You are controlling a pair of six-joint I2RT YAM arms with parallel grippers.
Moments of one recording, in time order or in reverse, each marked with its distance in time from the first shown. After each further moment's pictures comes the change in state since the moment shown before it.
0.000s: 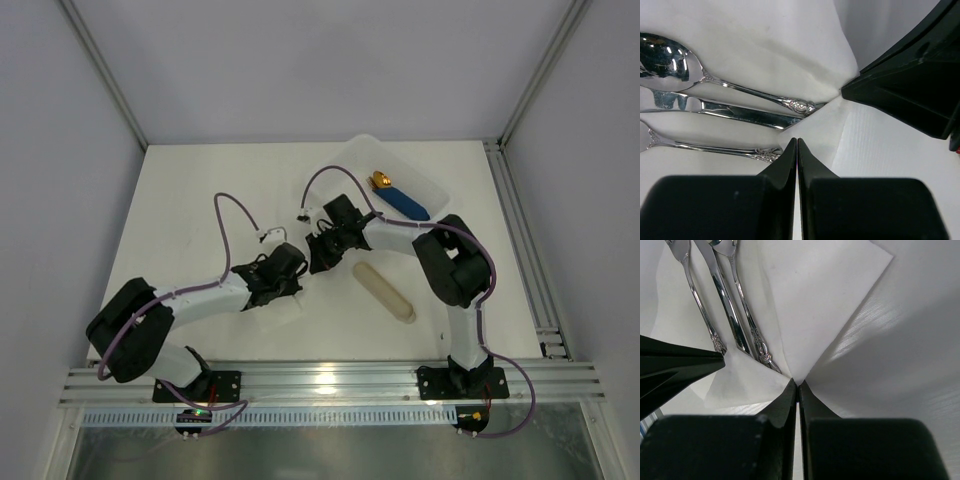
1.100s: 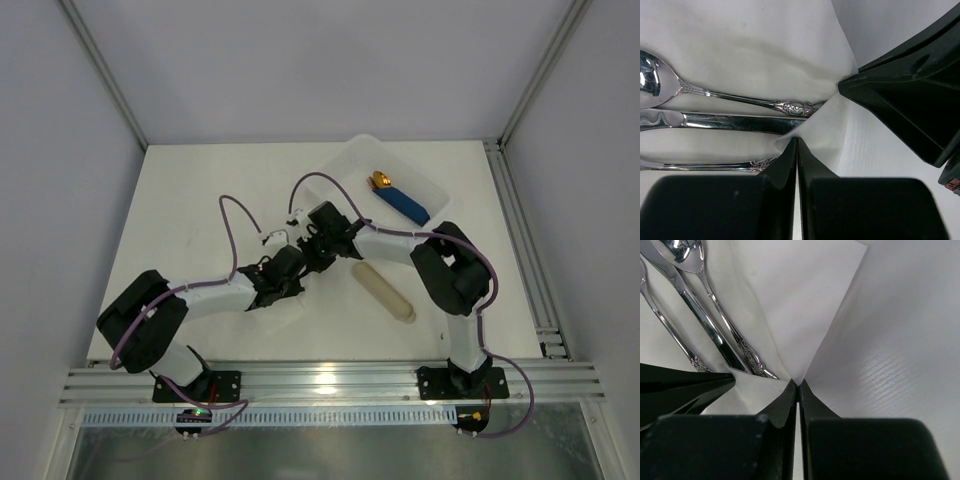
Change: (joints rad) left arm 0.000 0.072 -0.007 0.074 0.003 -0.014; right arm 0.100 -0.031 0.001 0.017 0.277 0.023
